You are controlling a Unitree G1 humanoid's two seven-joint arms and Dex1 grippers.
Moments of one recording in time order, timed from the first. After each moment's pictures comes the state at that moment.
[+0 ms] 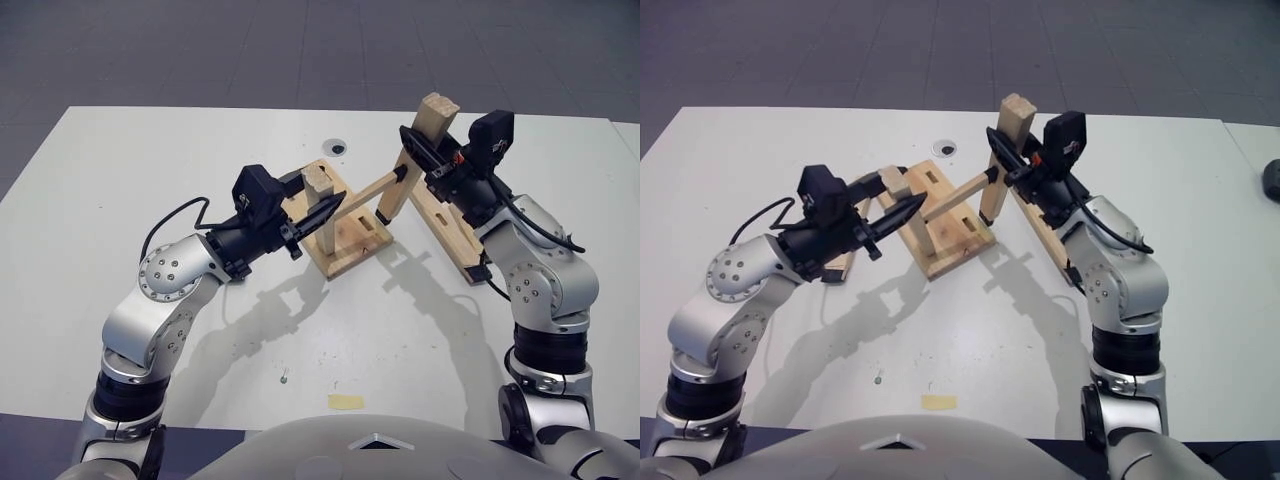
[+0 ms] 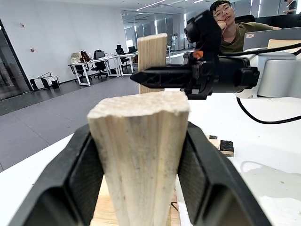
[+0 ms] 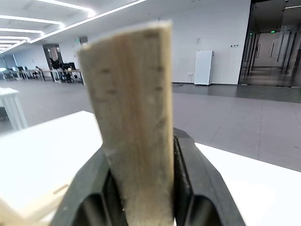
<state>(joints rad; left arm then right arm) -0.14 0.46 -0.11 -0.63 -0.50 0.49 -0.47 -0.34 -0.31 -0.08 -0.38 0.57 0.57 0.37</state>
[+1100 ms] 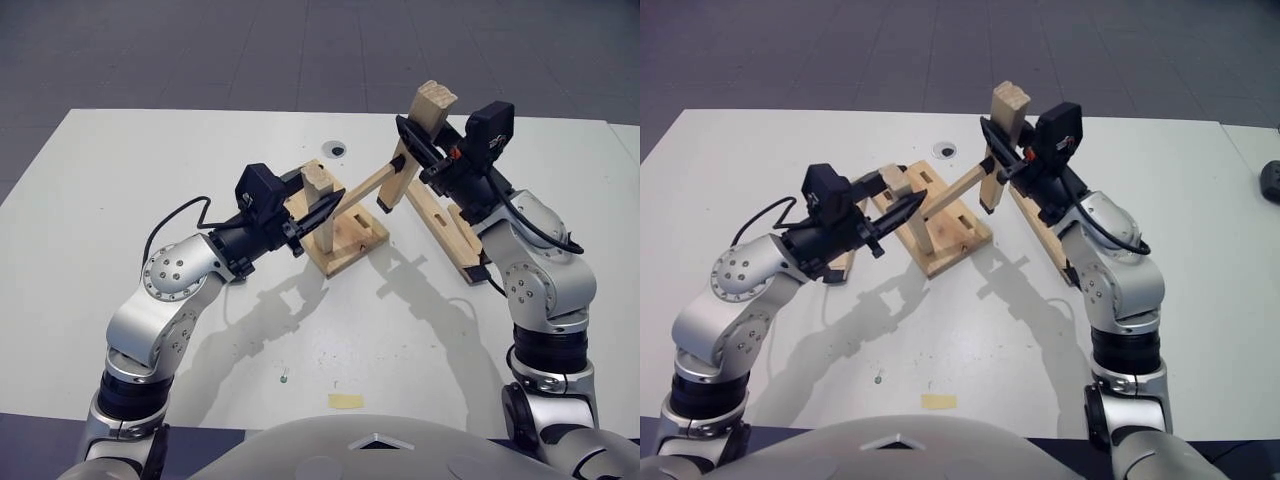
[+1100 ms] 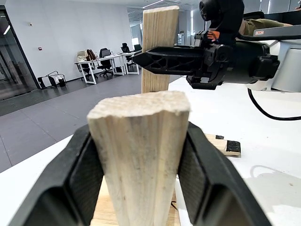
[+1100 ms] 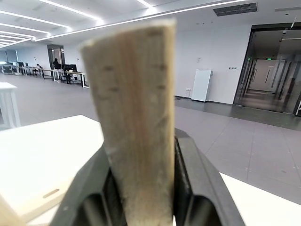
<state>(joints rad) -0.14 0.45 -0.11 -0.64 -0.47 0.52 -0.45 -0.32 -0.36 0.01 -0.38 0.46 0.47 0.36</state>
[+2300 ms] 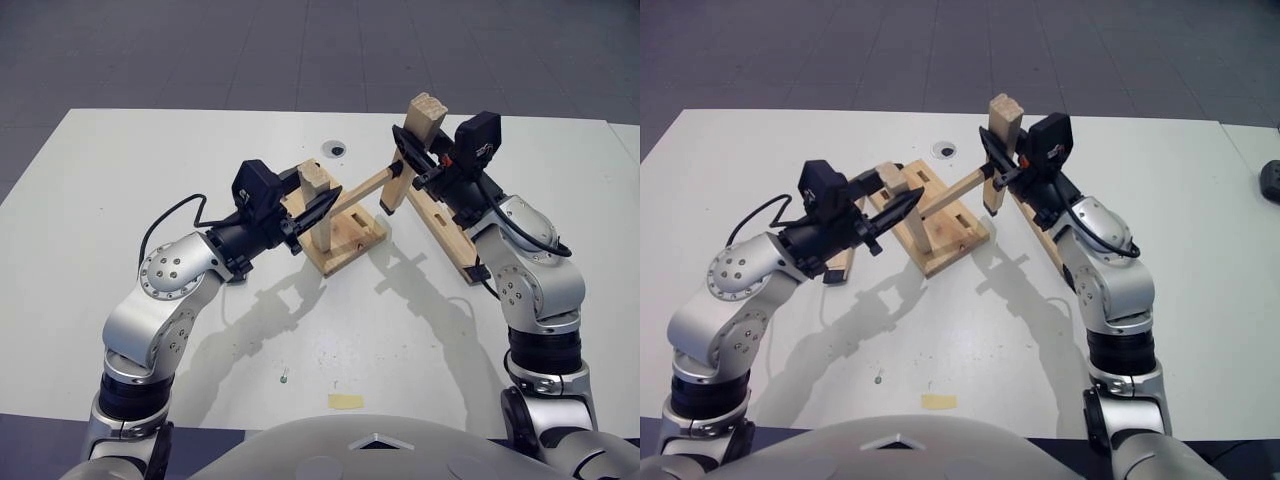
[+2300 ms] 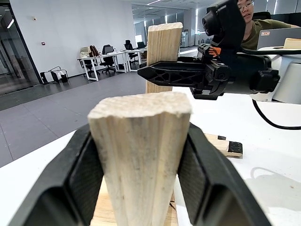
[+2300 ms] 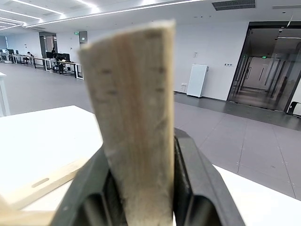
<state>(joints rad) -0.15 0.42 -0.09 -0.65 -0.48 0.58 -0.45 -0.30 -0.34 0.01 -0.37 0.43 0.46 0.35</state>
